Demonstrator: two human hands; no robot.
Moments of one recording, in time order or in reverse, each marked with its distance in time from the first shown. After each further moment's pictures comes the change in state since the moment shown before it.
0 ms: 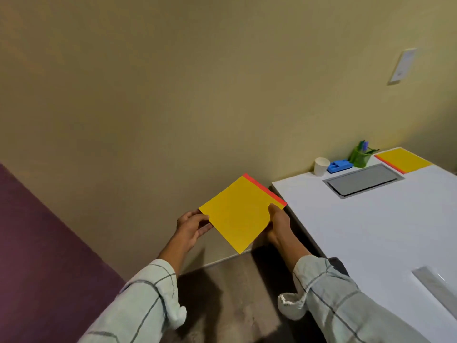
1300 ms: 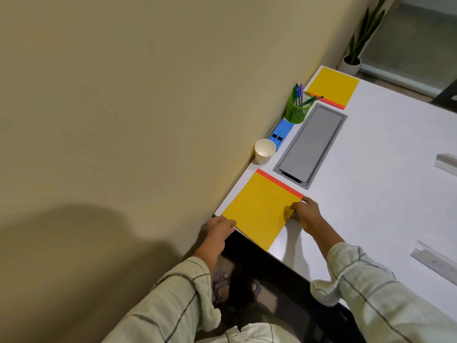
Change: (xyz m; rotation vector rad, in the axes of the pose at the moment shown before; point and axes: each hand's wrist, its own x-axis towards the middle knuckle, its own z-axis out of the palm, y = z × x) left_hand 0.350 -0.080 0.345 0.597 -0.225 -0.556; right_hand 0.350 -0.136 -0.155 -0.120 0.671 0.128
